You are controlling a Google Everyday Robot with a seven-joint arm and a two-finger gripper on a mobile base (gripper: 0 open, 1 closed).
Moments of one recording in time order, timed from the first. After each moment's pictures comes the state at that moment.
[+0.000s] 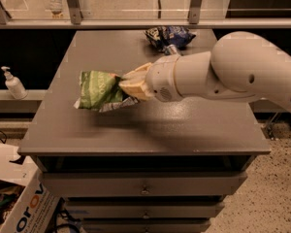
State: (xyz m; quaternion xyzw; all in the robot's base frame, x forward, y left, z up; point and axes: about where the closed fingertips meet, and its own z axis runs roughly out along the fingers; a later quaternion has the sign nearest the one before) arm 0.533 0.040 0.902 -0.51 0.67 0.23 0.48
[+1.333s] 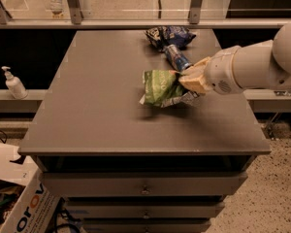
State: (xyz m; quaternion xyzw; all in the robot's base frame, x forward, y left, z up) arm 0.561 -0.110 0.892 -0.50 0.74 0.09 0.44
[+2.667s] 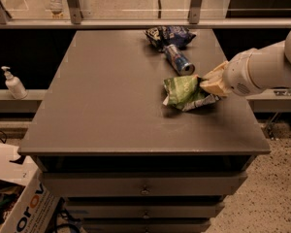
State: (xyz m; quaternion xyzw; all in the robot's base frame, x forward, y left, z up) arm 0.571 -0.175 0.866 -0.51 0.77 0.03 0.39
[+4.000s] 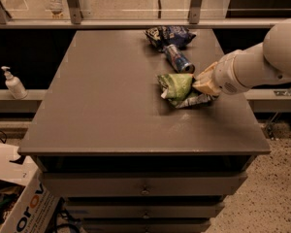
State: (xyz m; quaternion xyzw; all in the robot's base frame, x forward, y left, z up) arm 0.592 -0.162 0.846 -0.52 0.77 0.03 0.38
